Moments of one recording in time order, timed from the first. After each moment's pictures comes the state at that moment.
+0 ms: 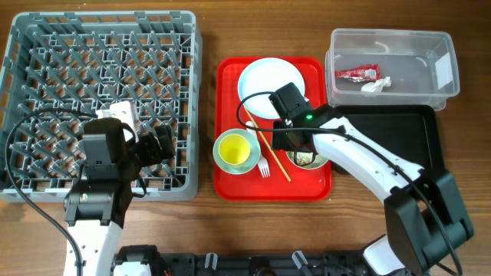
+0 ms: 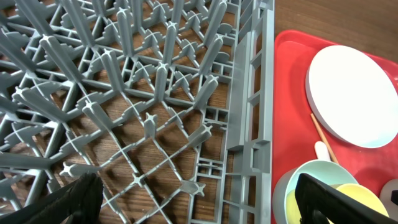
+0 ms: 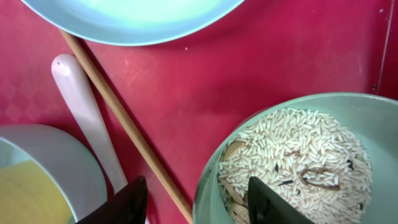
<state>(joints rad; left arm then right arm) 0.01 0.90 0.72 -0.61 0.07 -0.25 0.55 1.70 1.08 -0.69 0.03 0.60</state>
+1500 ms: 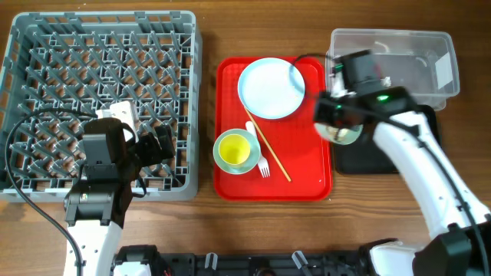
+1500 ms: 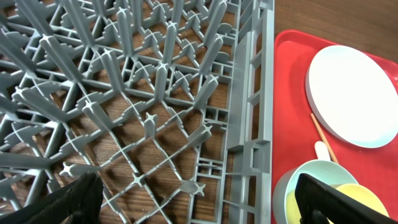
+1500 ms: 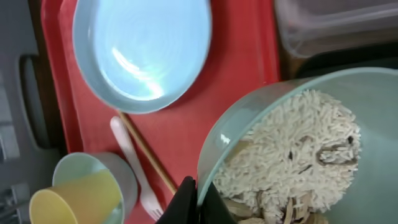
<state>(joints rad) 0.01 0.90 0.72 -0.61 0.07 -0.25 0.20 1.49 1.20 -0.85 -0.19 0.44</state>
